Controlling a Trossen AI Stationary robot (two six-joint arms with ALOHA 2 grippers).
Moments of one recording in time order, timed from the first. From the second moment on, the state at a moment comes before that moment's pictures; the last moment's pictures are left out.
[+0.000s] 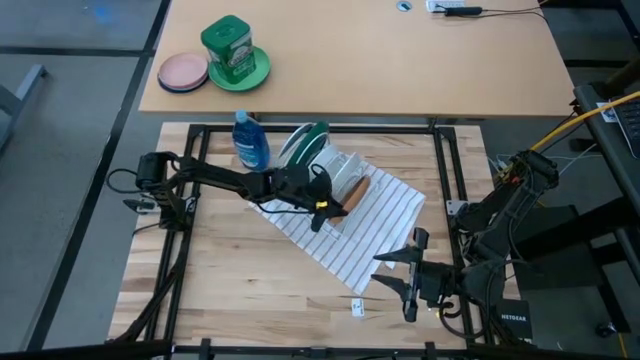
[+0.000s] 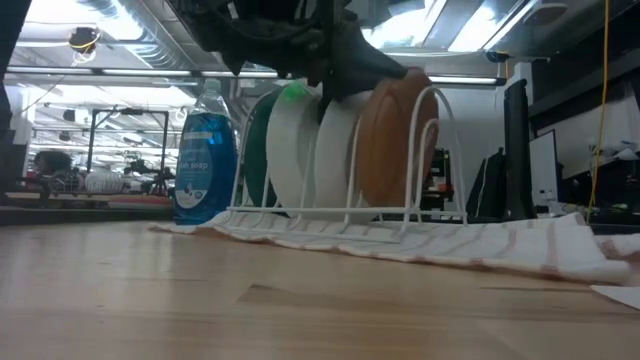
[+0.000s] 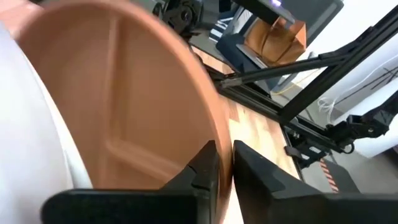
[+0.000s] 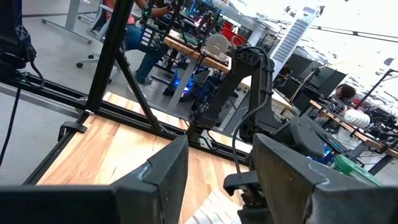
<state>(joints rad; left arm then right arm) 0.09 1.76 1.06 0.40 0.25 -0.46 0.92 1.33 1.10 0.16 1.04 -0.37</state>
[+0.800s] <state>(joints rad) 0.09 1.70 1.06 0.40 0.25 -0.57 0.92 1.33 1.10 0.16 1.04 -0.34</state>
